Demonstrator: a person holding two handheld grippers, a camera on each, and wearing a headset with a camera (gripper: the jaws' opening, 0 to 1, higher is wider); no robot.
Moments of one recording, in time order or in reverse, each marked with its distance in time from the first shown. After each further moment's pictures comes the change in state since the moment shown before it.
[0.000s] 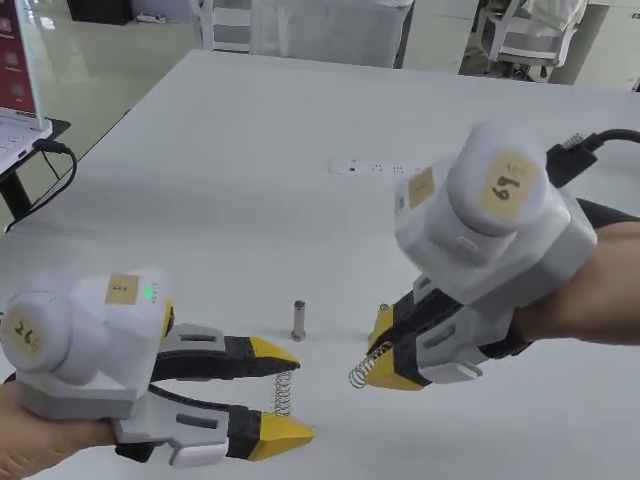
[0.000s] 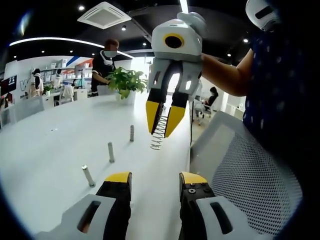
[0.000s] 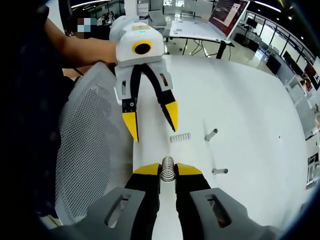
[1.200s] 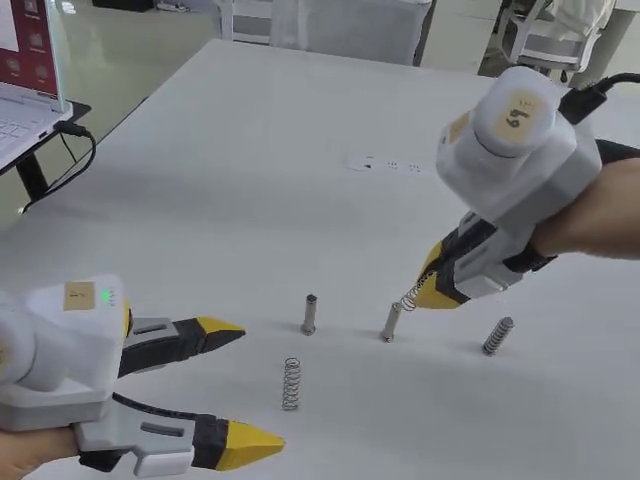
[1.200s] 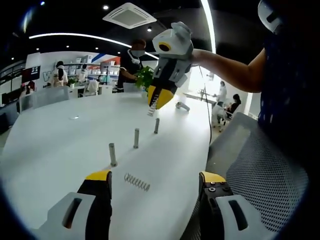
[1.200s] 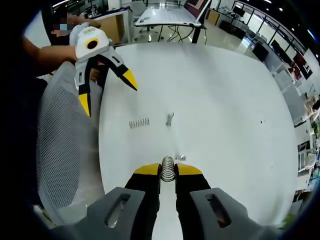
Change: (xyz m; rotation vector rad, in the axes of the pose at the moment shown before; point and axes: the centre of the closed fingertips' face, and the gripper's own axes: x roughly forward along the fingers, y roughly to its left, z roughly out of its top) left arm -0.030 0.024 -0.026 -0.093 -0.019 0.200; right arm -0.008 -0.083 -0.023 0.058 0.113 -0.114
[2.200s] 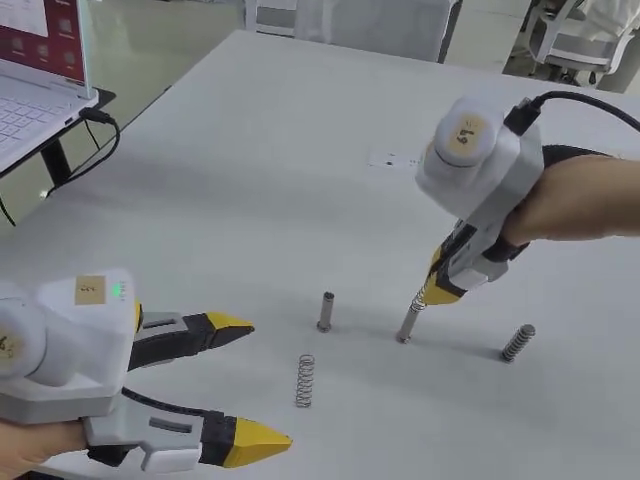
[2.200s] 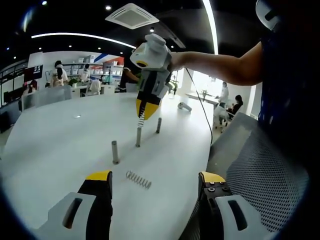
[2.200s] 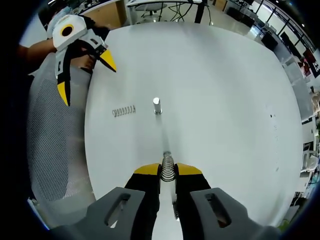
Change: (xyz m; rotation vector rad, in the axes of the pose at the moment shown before) left arm -0.004 0.004 -0.004 -0.012 -0.004 0.017; right arm 0.041 -0.027 -0.014 -0.014 0.142 0.066
